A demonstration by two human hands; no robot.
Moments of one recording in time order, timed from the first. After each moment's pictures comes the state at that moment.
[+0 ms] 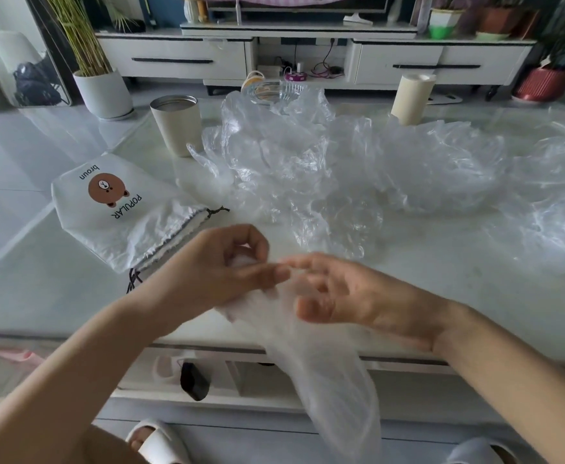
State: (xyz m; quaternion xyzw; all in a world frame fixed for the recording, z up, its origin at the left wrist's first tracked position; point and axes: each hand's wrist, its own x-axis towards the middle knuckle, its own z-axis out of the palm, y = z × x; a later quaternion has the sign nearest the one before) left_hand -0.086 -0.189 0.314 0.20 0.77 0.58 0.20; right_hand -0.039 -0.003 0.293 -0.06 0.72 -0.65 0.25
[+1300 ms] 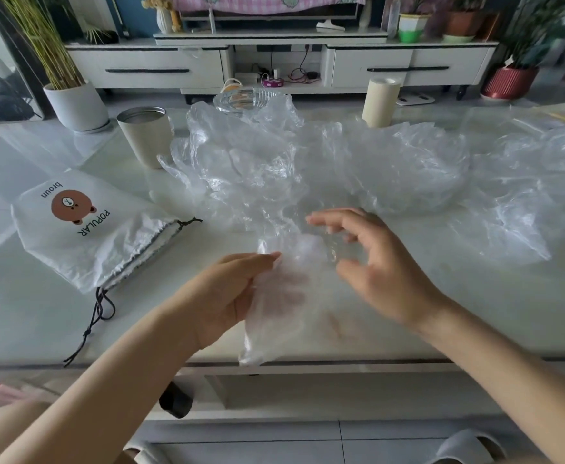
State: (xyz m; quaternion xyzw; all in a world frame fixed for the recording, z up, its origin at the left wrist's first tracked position) left_hand -0.098 -0.143 0.280 0.02 0.61 0.70 0.36; right_hand -0.037 0.029 0.290 -0.07 0.88 -0.45 -0.16
